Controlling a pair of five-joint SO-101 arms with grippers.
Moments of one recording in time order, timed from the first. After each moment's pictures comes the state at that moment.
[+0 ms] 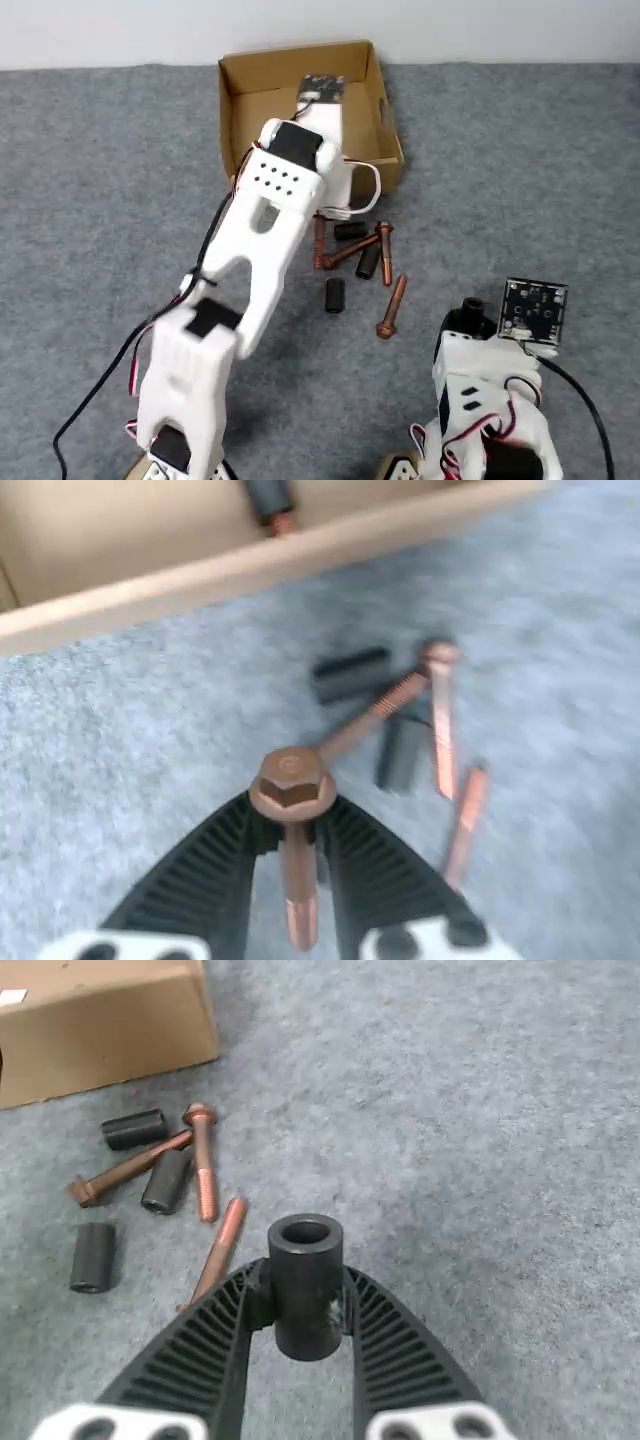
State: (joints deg) left arm 24.7 30.7 -41.3 98.8 29.5; right arm 5.5 -103.6 65.2 84.6 -2.2
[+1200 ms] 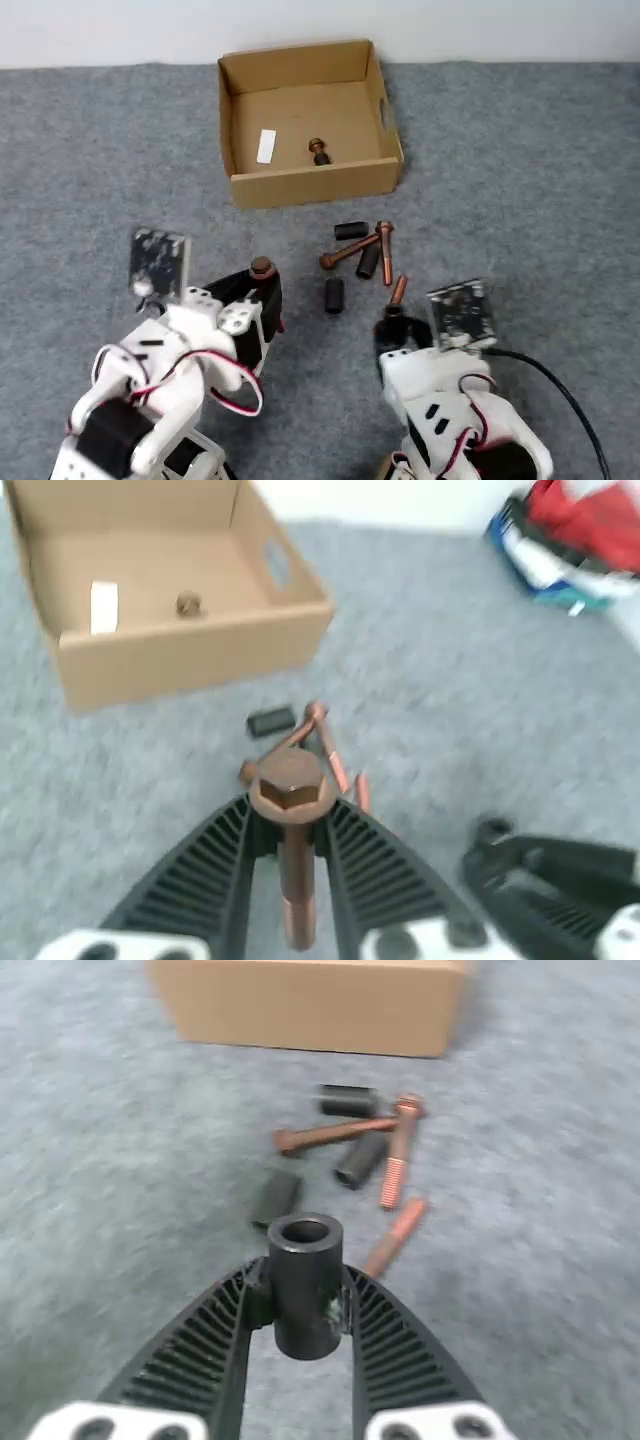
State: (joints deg) left arm 27.3 -81.0 54.2 67.4 29.8; right arm -25.0 -103.7 66.4 83.2 -5.1
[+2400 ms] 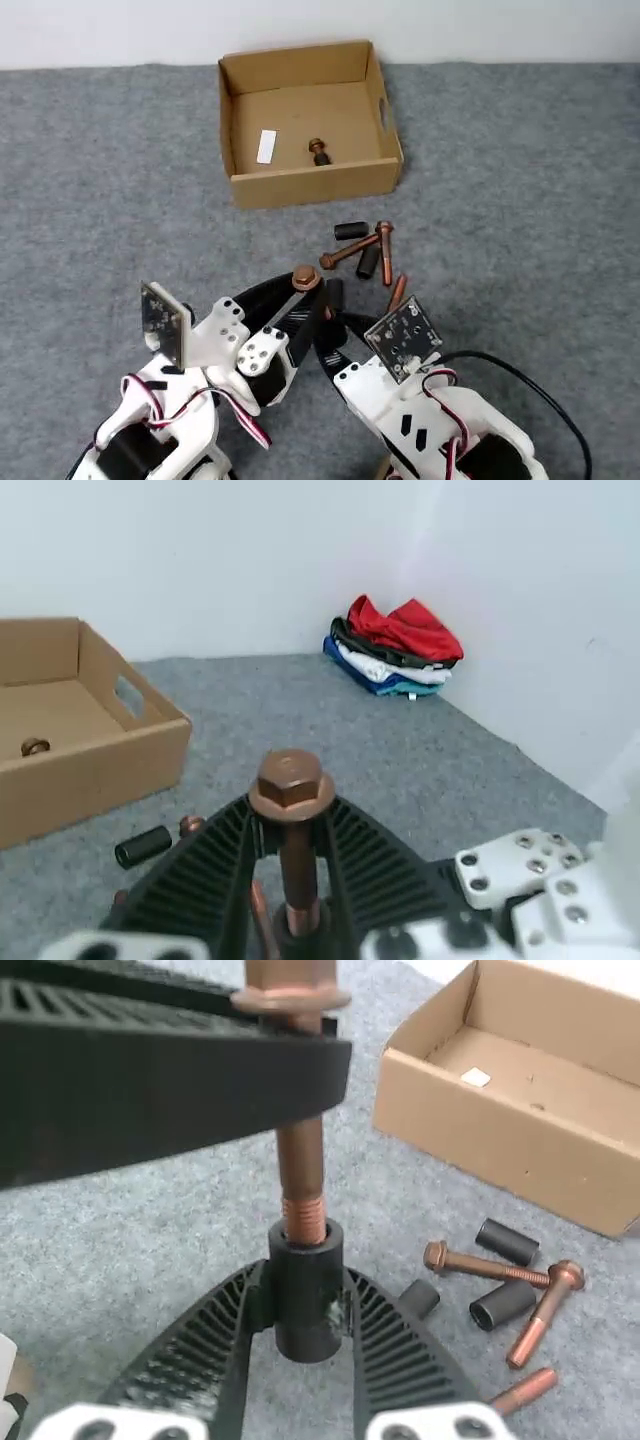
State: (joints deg) left arm 38.8 -97.9 72.0 47.7 27.4; right arm -43.1 -103.1 68.1 70.0 0.7
